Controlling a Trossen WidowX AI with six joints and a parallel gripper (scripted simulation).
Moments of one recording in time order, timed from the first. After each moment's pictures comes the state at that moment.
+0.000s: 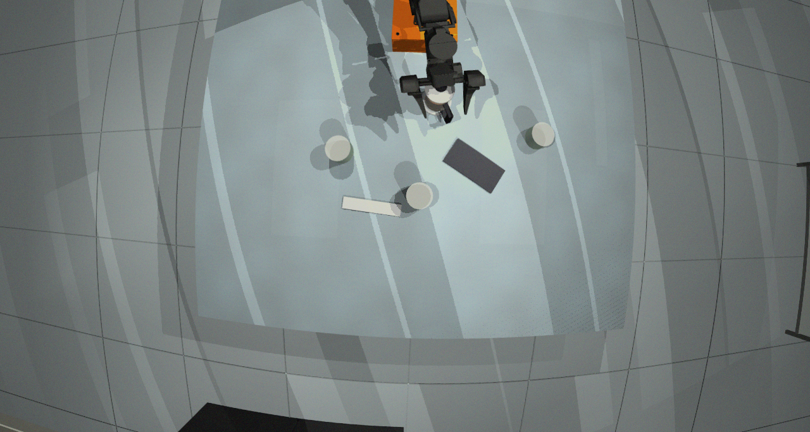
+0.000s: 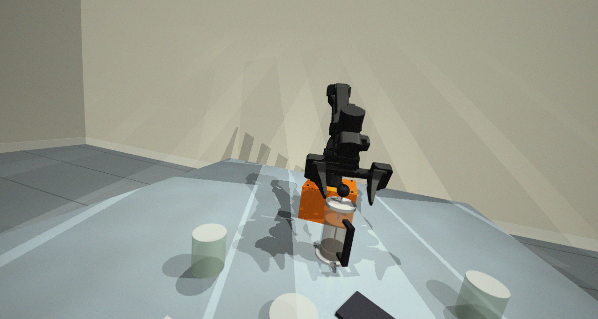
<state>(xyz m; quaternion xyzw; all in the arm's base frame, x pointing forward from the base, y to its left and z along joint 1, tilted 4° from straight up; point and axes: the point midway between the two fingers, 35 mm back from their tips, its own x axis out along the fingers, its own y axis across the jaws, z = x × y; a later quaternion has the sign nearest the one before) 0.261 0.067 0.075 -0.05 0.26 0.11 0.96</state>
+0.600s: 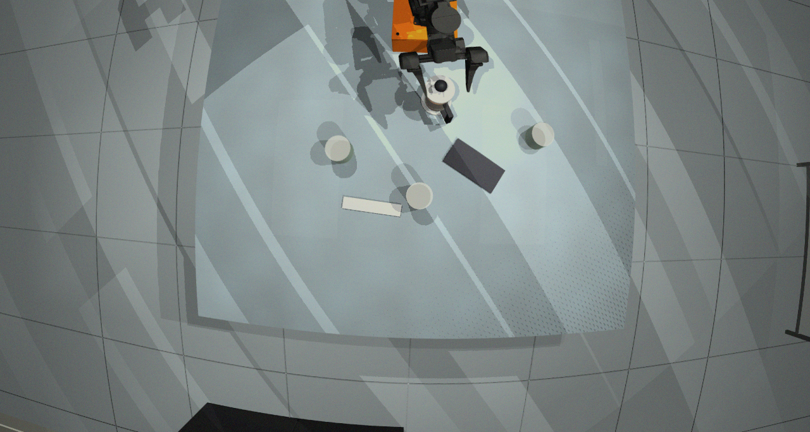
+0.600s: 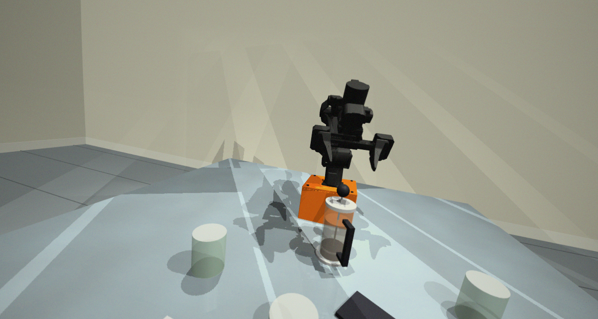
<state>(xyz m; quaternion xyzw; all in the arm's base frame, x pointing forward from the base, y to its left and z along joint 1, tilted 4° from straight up) 0.223 0.065 0.137 -0.06 0.27 0.12 0.95</state>
